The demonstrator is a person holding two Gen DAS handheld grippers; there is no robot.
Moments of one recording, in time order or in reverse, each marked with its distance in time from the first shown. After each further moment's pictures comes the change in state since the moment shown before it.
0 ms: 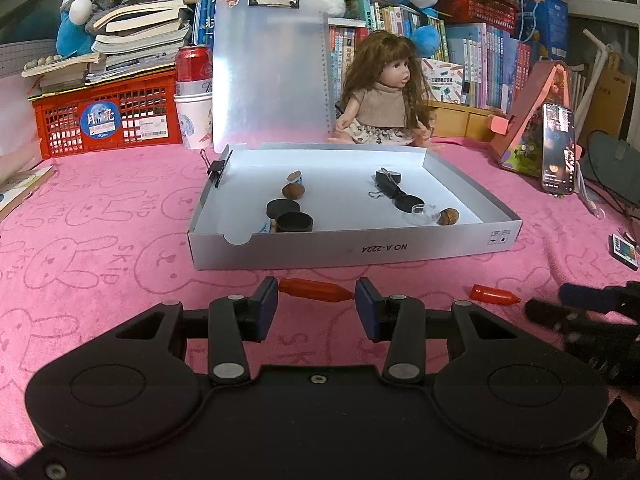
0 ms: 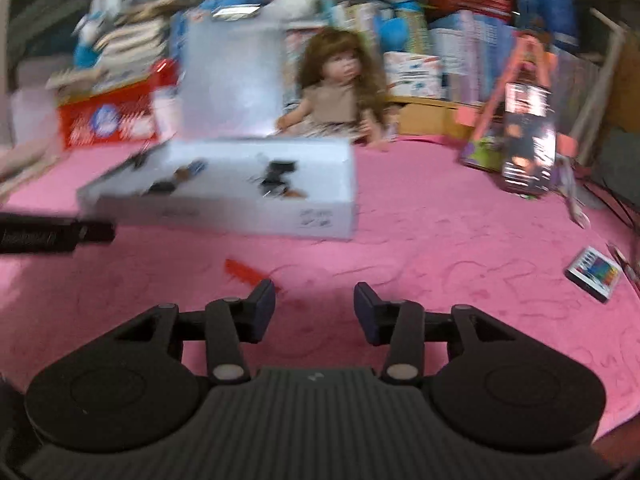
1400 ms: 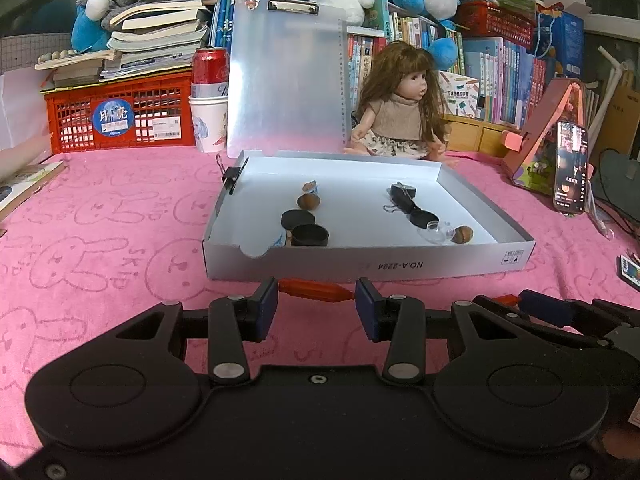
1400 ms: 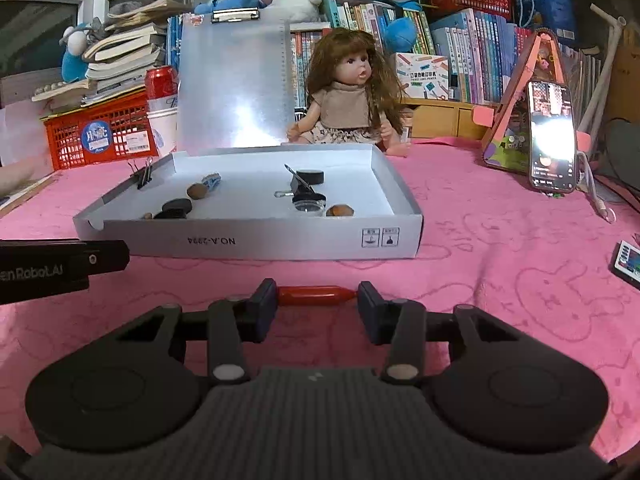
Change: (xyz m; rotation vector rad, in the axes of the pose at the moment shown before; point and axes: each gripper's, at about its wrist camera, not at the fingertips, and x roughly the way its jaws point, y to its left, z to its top) left arm 0.003 0.007 0.007 -0.044 -0.020 0.023; right arm 0.031 0.048 0.012 0.094 -0.042 -0.035
